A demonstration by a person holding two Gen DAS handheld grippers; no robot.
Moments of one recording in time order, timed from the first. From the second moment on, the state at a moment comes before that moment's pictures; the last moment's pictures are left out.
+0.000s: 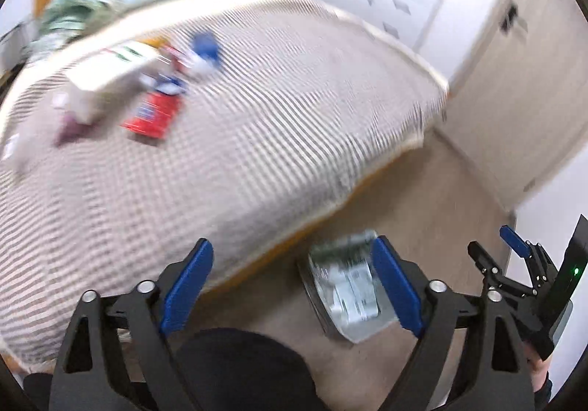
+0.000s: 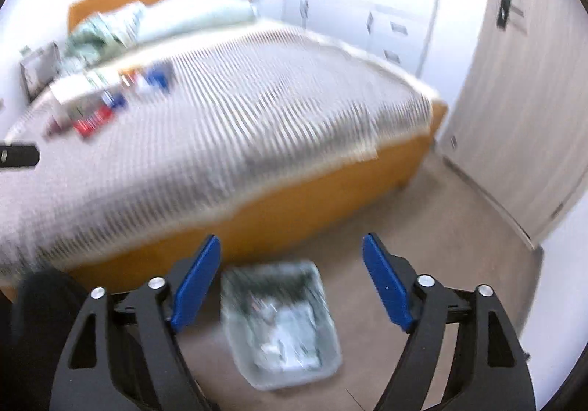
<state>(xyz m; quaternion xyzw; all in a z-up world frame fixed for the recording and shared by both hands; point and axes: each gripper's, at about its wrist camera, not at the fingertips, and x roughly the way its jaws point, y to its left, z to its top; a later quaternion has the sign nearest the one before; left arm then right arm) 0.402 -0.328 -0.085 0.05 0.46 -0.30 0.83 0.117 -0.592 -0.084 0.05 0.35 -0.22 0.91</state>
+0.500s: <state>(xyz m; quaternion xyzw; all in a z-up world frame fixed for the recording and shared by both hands) 0.462 -0.089 -0.081 0.00 0.39 -0.19 0.90 0.221 -0.440 -0.009 0.02 0.27 -0.09 0.96</state>
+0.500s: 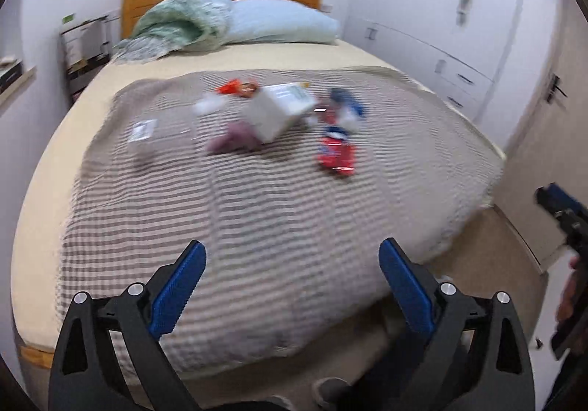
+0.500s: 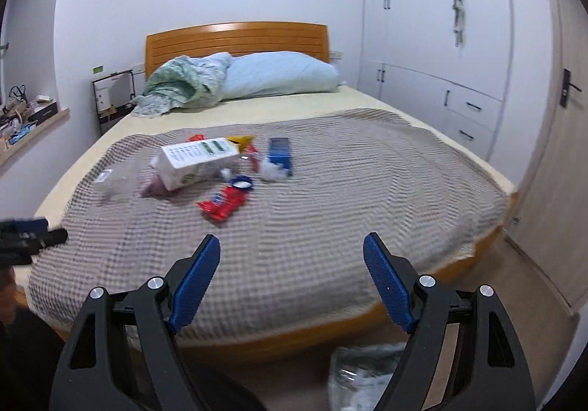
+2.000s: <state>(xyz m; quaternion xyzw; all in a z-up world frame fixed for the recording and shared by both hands) 0.609 -0.052 -0.158 -0.03 0.42 -0.15 0.89 0.513 -0.385 -0.140 0.11 0.40 0.00 0.91</state>
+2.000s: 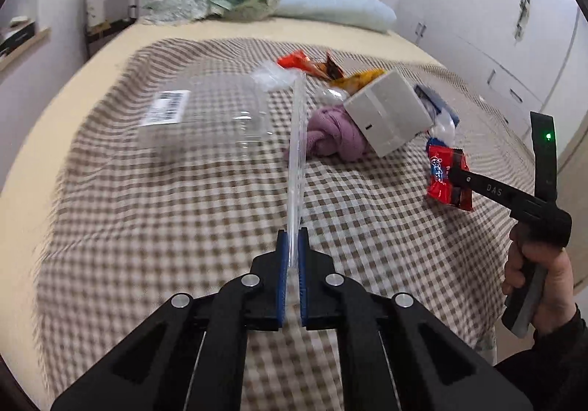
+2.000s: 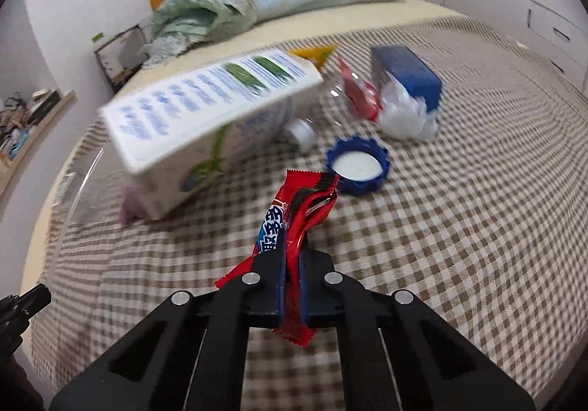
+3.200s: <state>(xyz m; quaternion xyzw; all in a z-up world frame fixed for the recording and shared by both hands) 0.297 -0.365 -0.052 -0.01 0.44 -0.41 0.80 0.077 -0.663 -0.037 0.11 0.28 -0.18 0.94</state>
